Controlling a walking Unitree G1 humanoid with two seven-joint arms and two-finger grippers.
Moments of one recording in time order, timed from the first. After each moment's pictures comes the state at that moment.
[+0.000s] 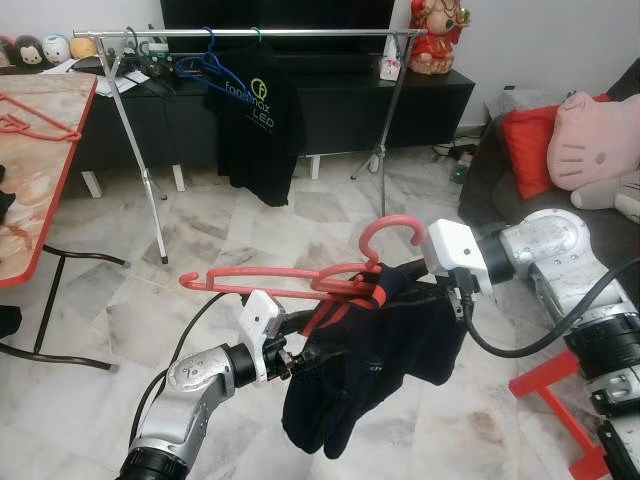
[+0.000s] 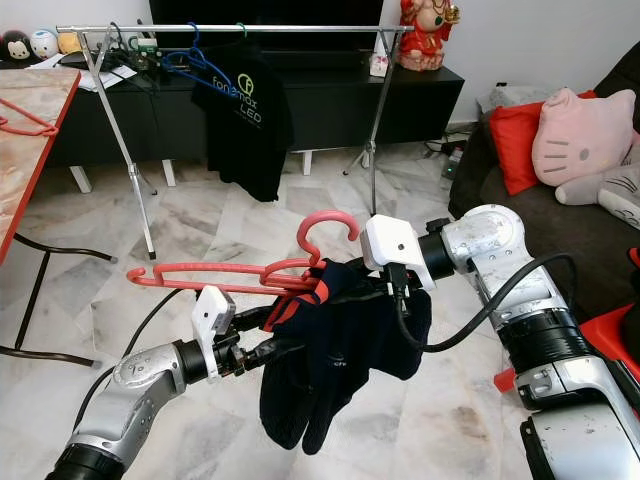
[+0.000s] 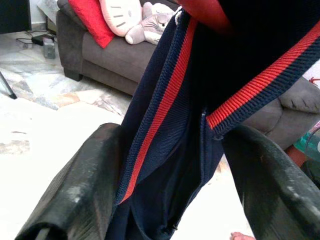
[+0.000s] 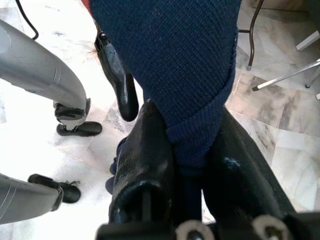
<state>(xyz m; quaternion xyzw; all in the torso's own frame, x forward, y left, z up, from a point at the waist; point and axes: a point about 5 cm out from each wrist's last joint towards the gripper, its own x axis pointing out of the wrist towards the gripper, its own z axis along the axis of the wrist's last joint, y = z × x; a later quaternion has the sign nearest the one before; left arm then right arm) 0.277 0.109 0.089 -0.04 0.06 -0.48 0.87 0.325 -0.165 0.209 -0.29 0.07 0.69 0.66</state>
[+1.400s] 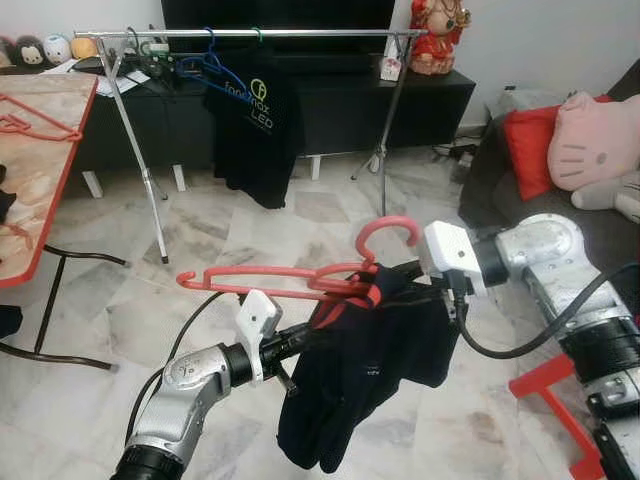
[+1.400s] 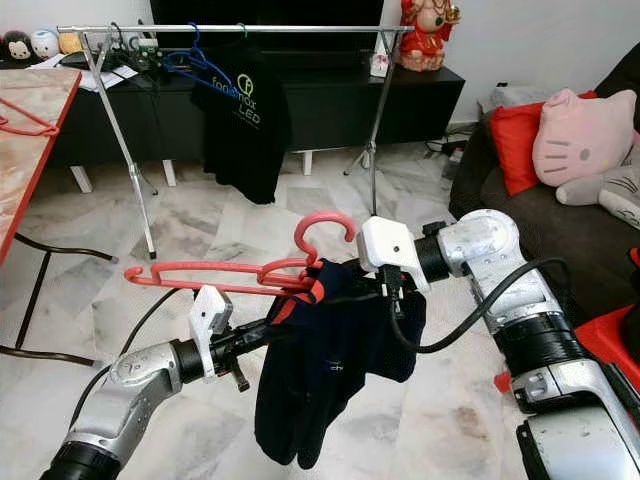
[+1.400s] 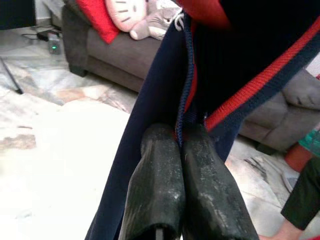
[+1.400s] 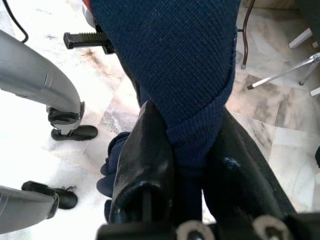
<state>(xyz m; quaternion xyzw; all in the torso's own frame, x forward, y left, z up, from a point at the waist) 0.280 0.114 0.088 -0.03 0.07 -0.47 0.88 0.327 -0.164 0.200 -0.28 0.07 0.67 0.68</state>
